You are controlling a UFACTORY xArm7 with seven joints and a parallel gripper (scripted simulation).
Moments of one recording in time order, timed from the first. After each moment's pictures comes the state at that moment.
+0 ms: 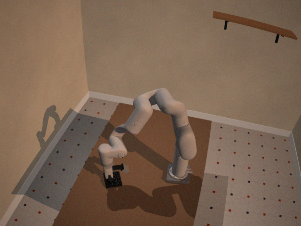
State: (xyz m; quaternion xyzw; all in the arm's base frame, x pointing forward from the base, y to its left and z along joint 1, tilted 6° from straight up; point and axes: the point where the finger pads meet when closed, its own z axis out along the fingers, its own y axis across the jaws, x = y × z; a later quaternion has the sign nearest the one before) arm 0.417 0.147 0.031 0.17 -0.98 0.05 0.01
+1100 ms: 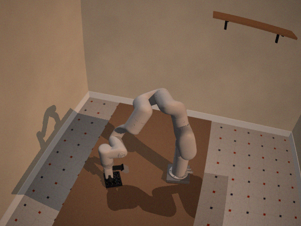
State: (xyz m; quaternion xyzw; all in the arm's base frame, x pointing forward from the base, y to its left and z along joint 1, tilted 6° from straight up) arm 0.417 0.147 0.029 0.17 -0.98 0.05 0.01
